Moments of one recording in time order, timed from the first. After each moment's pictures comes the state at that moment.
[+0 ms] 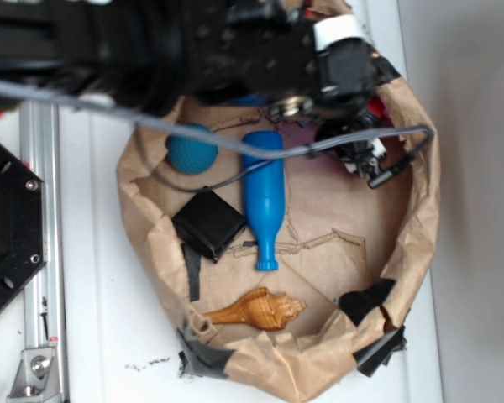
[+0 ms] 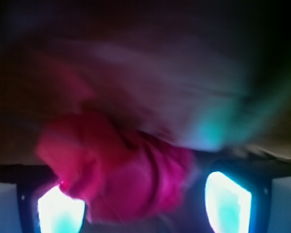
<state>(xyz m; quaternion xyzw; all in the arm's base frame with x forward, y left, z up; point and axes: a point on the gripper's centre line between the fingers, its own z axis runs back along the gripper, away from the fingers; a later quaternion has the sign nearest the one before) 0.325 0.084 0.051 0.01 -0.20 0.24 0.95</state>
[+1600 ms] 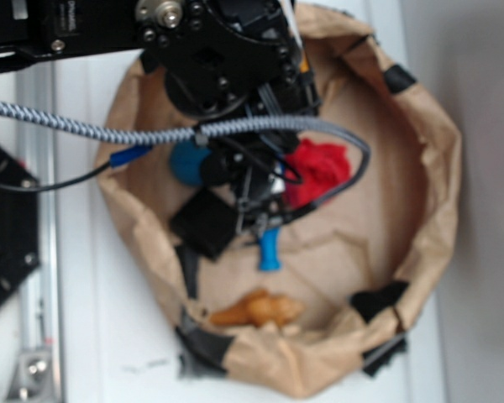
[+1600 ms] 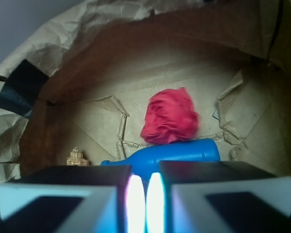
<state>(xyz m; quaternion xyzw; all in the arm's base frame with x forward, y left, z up) 0.253 0.028 0.128 -0.11 -0.12 0.09 0.98</state>
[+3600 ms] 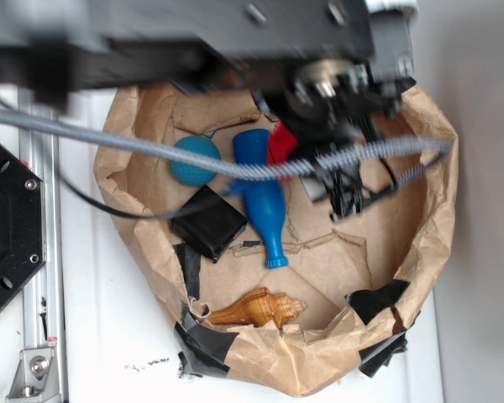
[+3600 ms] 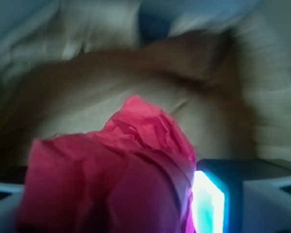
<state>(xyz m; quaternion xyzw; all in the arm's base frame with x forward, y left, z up) 0.272 0.057 0.159 0.02 -0.10 0.23 0.97</state>
